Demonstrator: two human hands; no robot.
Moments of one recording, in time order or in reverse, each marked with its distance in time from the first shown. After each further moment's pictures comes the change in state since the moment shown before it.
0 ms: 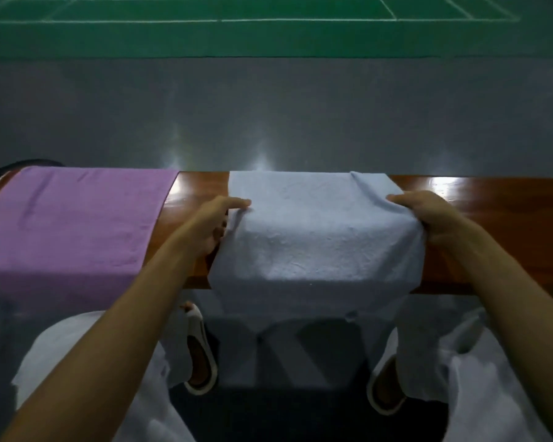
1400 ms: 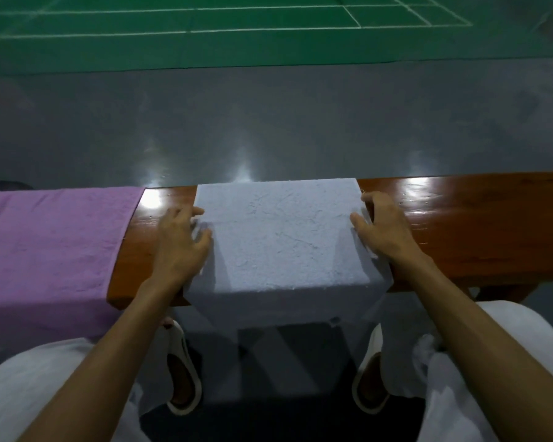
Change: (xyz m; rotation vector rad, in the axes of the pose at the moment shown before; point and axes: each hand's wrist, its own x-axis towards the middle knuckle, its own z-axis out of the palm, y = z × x) left_hand 0.020 -0.045 0.003 0.679 0.434 0.809; right_hand 0.008 0.049 -0.001 -0.698 0.325 -0.508
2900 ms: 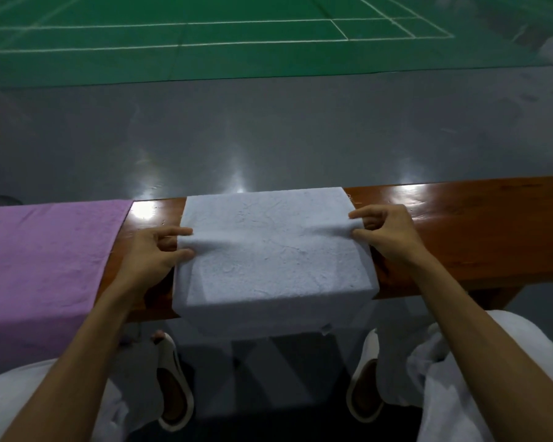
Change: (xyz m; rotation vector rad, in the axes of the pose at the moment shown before) left_hand 0.005 -0.003 -0.035 -0.430 -0.264 -0.282; right_hand -0.008 0.011 -0.042 0.414 -0.107 0.068
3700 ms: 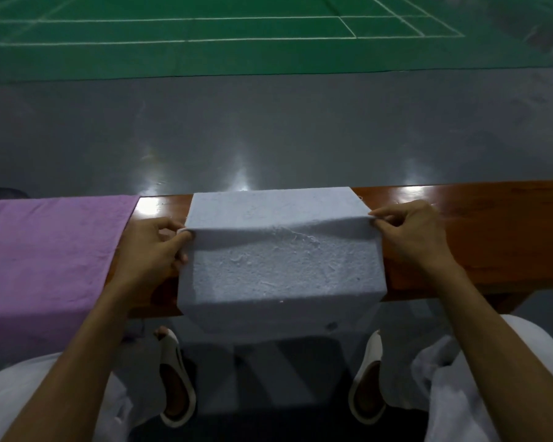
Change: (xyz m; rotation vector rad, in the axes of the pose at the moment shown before) left_hand -0.010 0.013 -0.004 0.115 0.130 0.092; right_hand -0.005 -0.013 -0.012 -0.408 0.221 -0.148
